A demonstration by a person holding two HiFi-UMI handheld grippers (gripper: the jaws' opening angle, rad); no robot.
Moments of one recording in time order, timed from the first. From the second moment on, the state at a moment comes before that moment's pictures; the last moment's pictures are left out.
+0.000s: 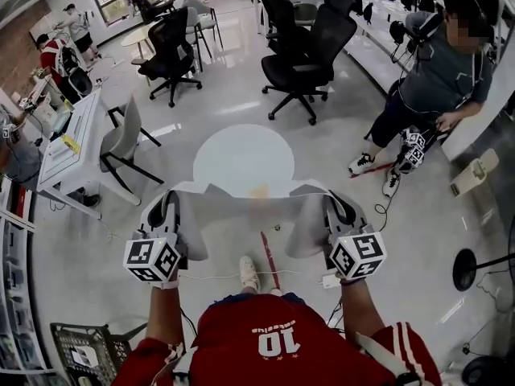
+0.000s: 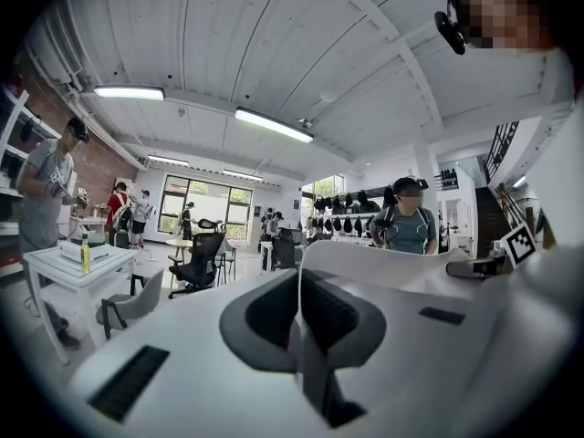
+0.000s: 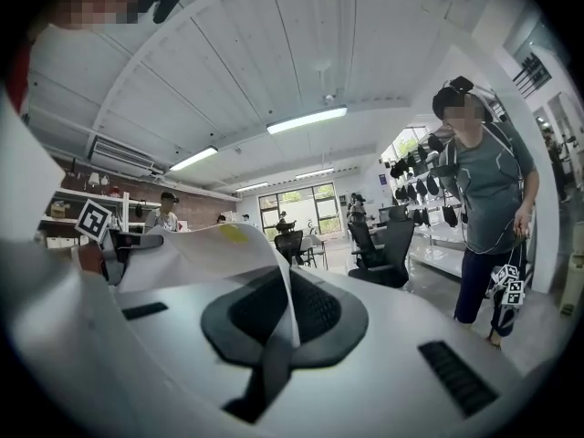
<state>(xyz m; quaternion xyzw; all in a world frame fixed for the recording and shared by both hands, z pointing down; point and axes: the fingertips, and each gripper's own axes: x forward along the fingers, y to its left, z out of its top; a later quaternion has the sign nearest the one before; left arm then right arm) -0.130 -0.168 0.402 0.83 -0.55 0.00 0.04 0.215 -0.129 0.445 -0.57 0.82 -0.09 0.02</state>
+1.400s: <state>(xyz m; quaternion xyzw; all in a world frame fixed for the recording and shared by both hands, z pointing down) -0.183 -0.396 0.401 0.86 -0.50 -0.02 0.07 0.160 -0.325 0.416 -0.63 0.77 -0.07 -0.01</state>
